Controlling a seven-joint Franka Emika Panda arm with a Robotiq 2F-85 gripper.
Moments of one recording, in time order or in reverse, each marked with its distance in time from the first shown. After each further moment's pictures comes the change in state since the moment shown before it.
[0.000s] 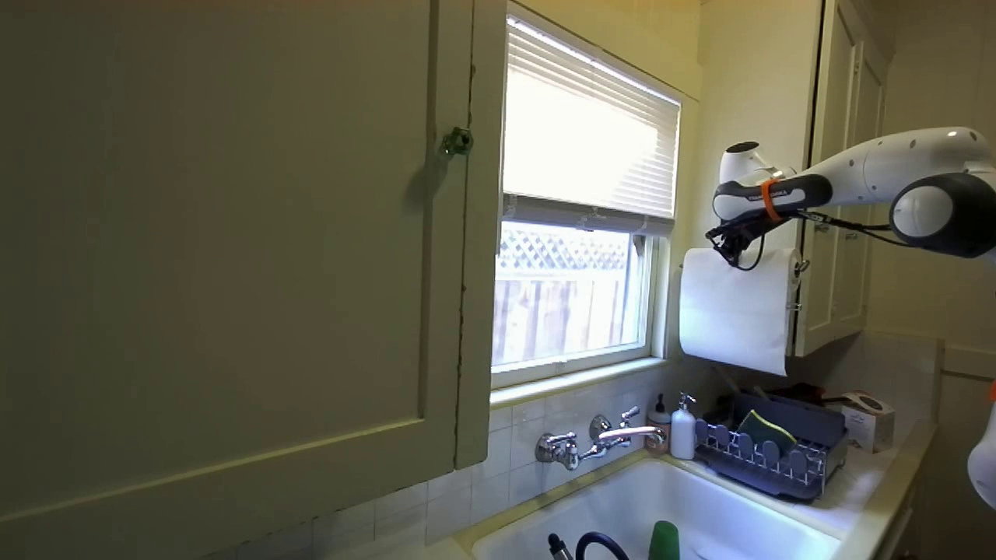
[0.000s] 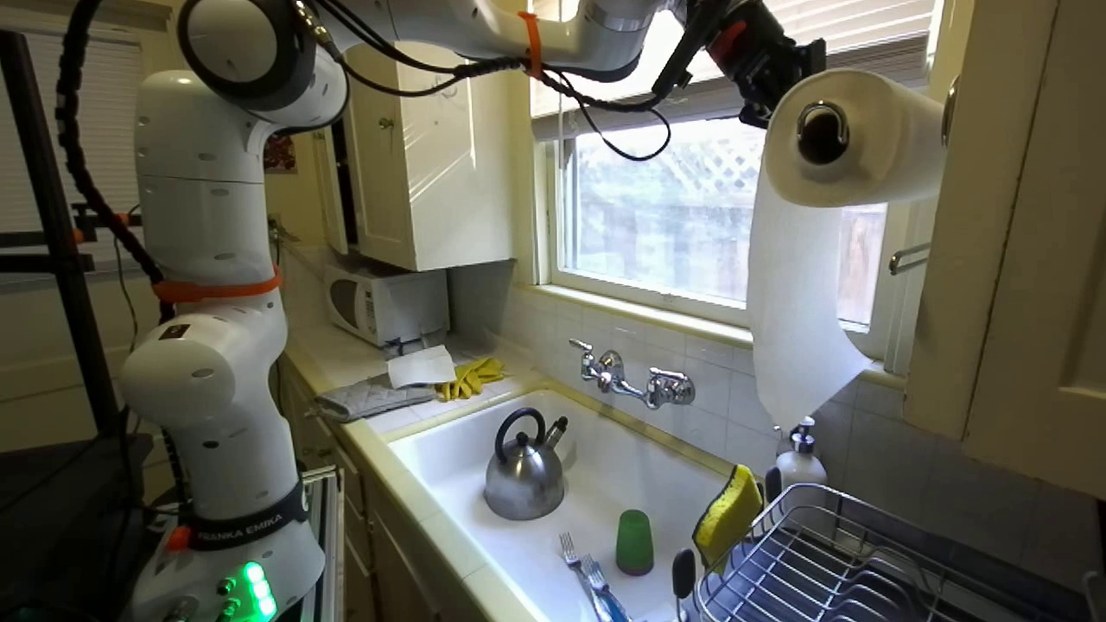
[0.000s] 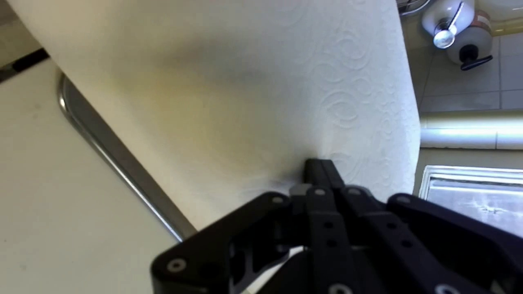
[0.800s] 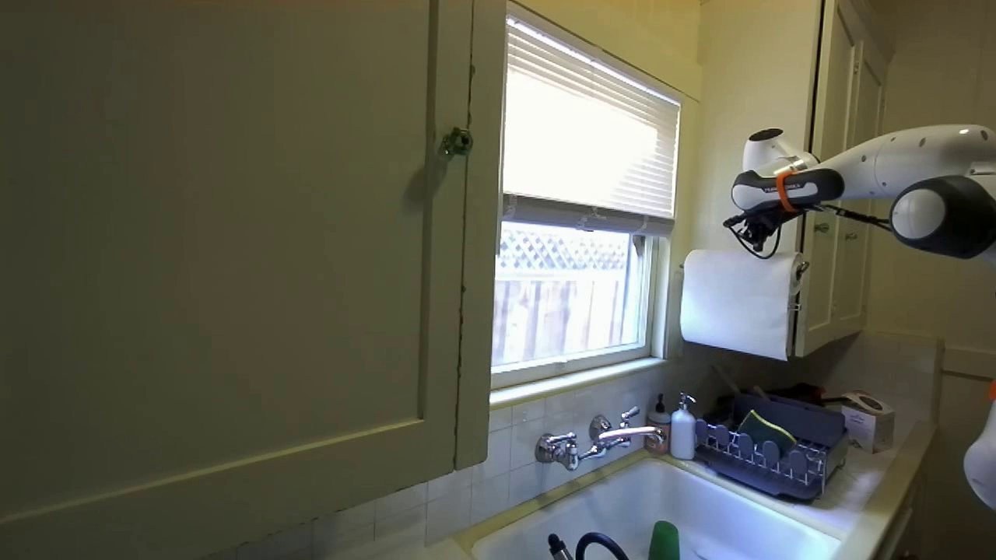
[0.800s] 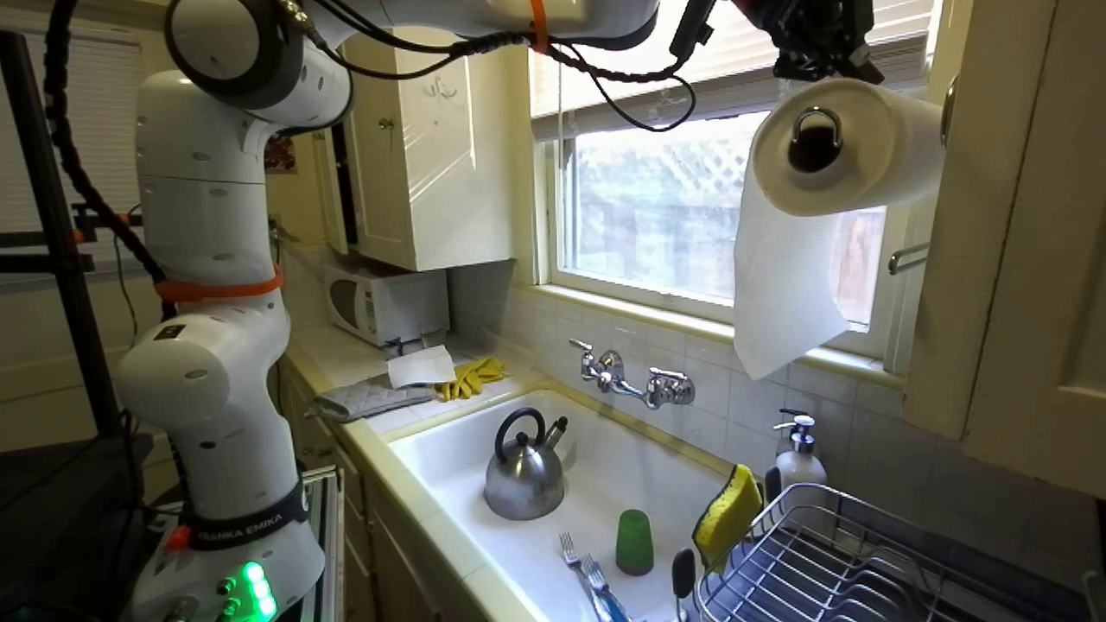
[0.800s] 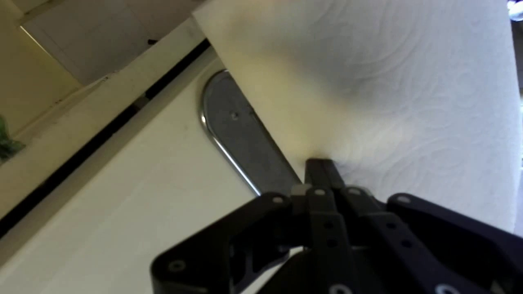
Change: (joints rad) arm -0.041 0.007 -0.064 0.078 0.000 0.000 0.022
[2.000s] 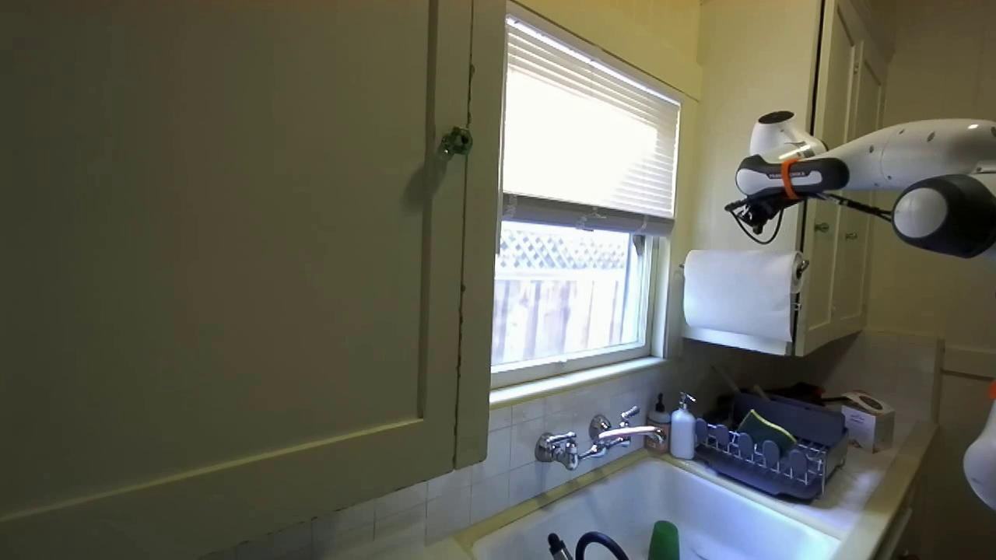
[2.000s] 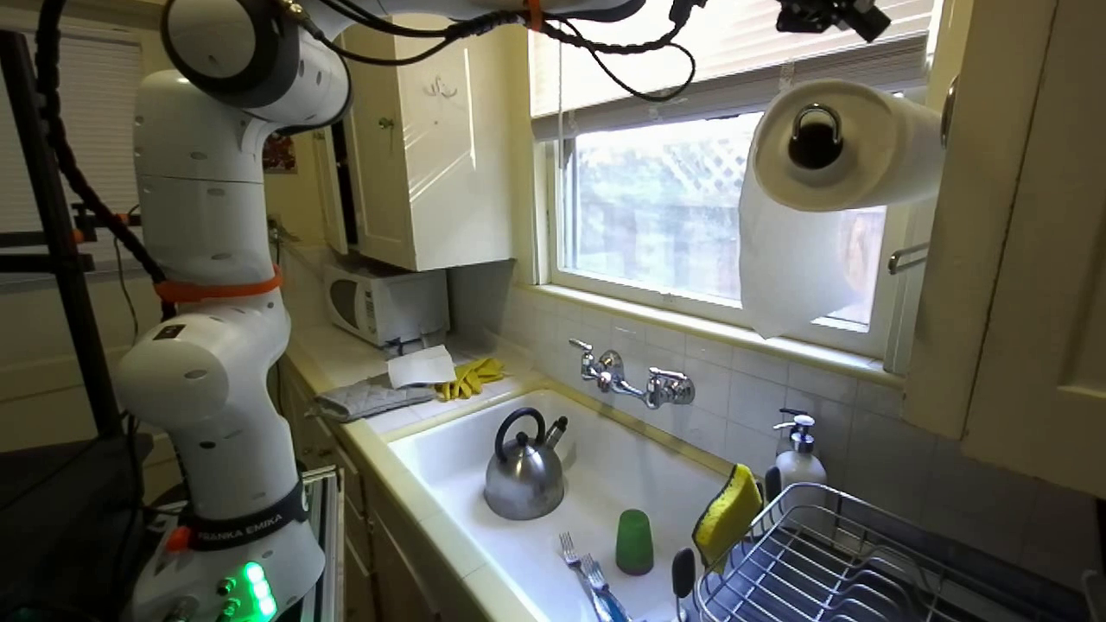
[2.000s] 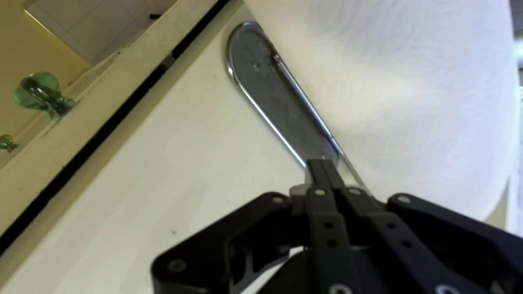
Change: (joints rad) arm -0.001 -0.011 0.003 0.071 0.032 0.020 0.028
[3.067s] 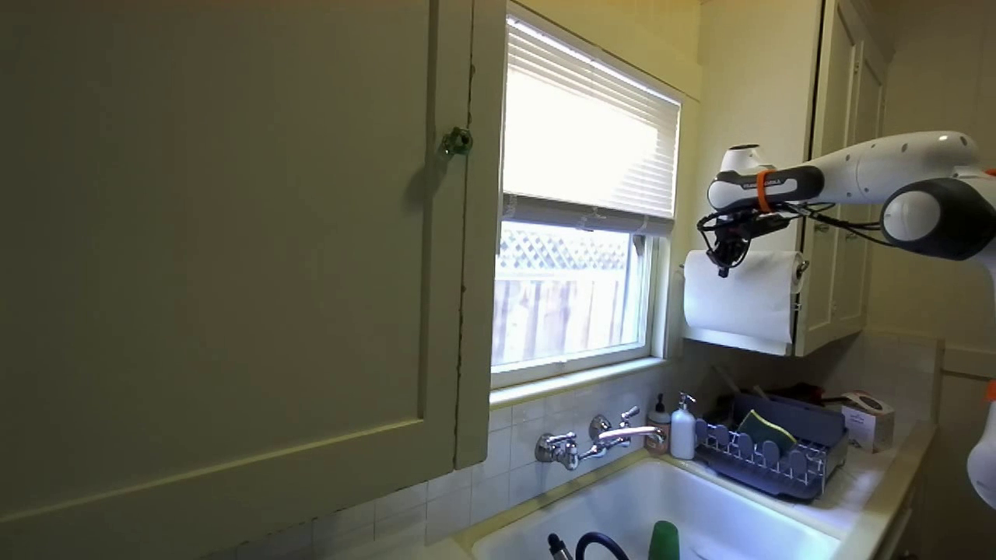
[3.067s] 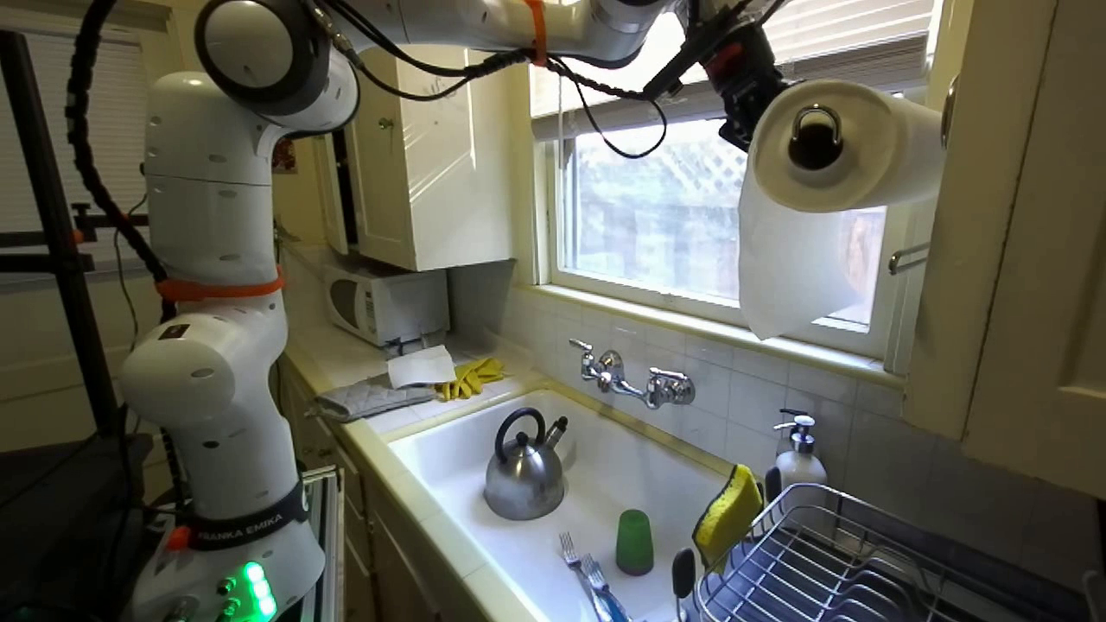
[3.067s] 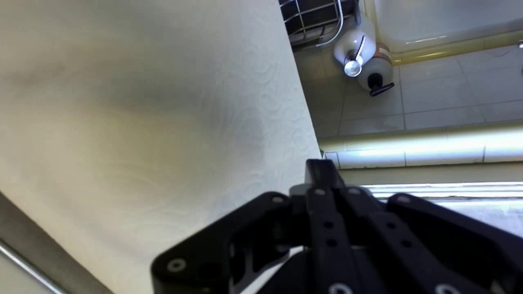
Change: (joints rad) arm 0.038 0.044 0.064 -0.095 0.193 -0.154 -0.153
